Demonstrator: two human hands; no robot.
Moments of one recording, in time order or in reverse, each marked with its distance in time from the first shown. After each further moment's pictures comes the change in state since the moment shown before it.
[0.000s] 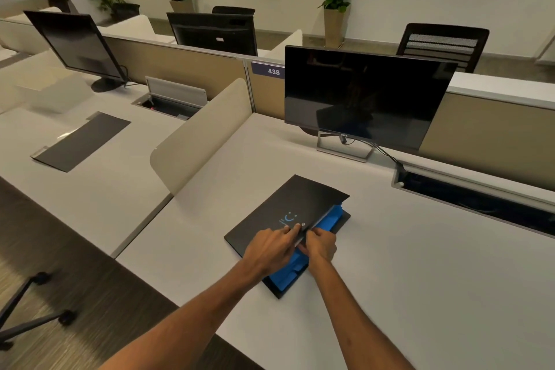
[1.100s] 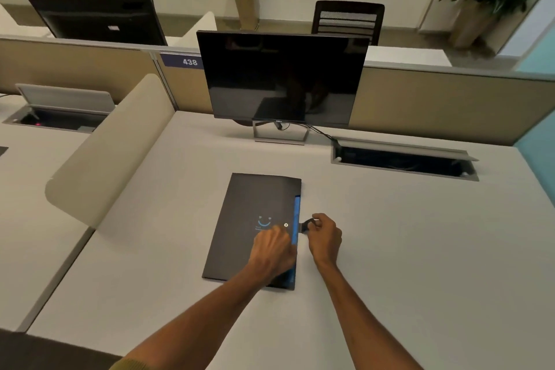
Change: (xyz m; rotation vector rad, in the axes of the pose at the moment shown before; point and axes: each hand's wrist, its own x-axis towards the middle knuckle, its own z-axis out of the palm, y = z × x) left_hand 0.064 0.081 0.029 -0.079 -0.119 0.033; right_hand 0.036 0.013 -0.093 -0.341 0.355 -0.336
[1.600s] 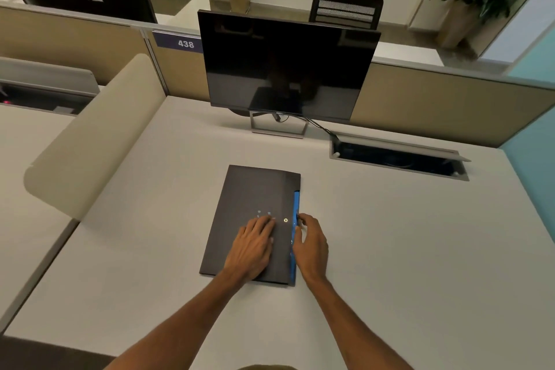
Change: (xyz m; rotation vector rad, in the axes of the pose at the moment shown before) left_hand -0.011 -0.069 0.038 -0.230 0.098 0.114; right_hand -0.041 0.002 0.024 -0.131 -0.045 -0.218
